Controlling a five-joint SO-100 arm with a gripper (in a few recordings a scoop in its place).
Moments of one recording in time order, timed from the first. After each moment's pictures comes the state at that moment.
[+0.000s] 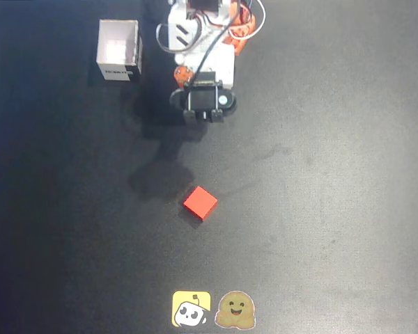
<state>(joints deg) 5.9 163.9 156.5 69.9 85.9</state>
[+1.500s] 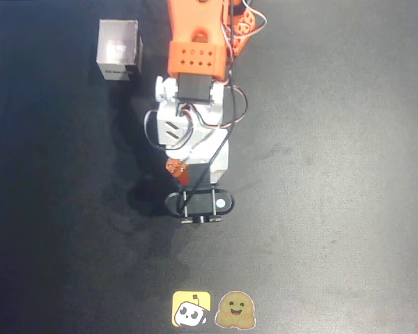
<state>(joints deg) 5.2 102.0 117.2 51.2 83.6</state>
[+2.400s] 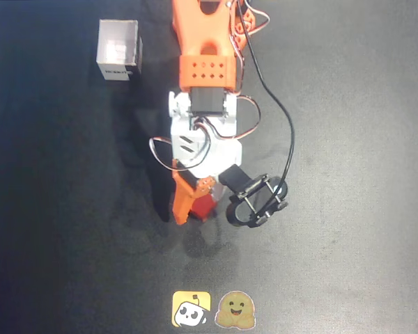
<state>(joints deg) 0.2 96.2 110.6 51.9 49.9</state>
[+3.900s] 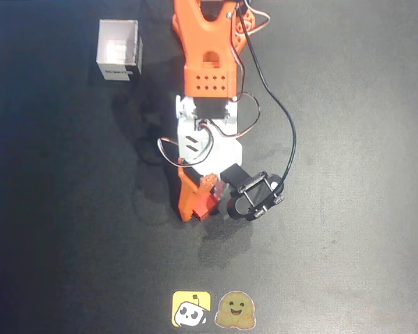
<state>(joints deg) -0.4 92.6 132.3 25.3 51.8</state>
